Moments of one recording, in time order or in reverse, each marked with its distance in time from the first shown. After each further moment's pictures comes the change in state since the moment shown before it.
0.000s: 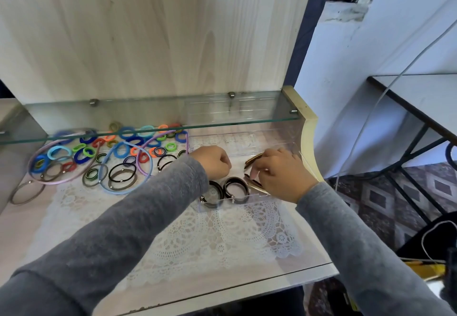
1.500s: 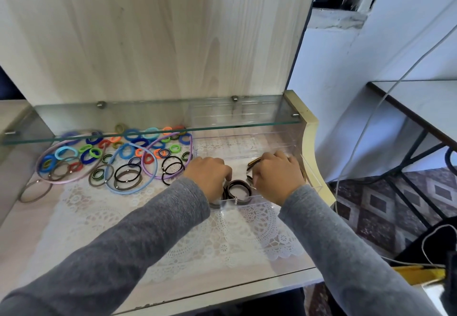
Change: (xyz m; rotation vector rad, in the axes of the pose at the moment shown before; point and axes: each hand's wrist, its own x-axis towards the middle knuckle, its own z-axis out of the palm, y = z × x) left_hand -0.028 -0.009 0.018 0.570 0.185 0.295; right_hand 0.004 -0.018 0.011 -0.262 0.057 0.077
